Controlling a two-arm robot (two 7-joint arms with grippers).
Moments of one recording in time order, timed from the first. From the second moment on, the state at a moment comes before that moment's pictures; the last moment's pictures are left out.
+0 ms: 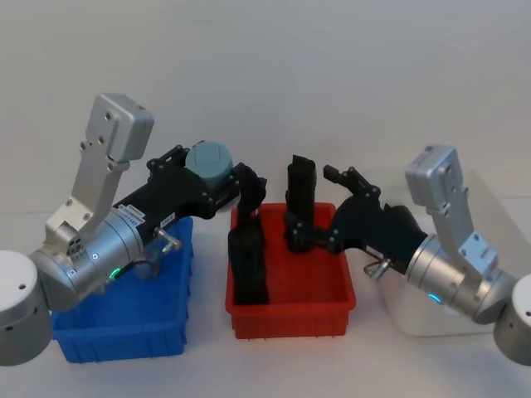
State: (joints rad) left arm -0.31 0.44 0.26 -1.72 -0.31 0.24 -0.35; right arm 0.35 0.21 -0.32 -1.45 0.11 -0.08 0.55
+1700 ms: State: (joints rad) left arm -0.30 0.44 0.27 -1.73 -0.33 0.23 -0.38; right arm 0.39 0.14 -0.41 -1.43 0.06 0.01 0.57
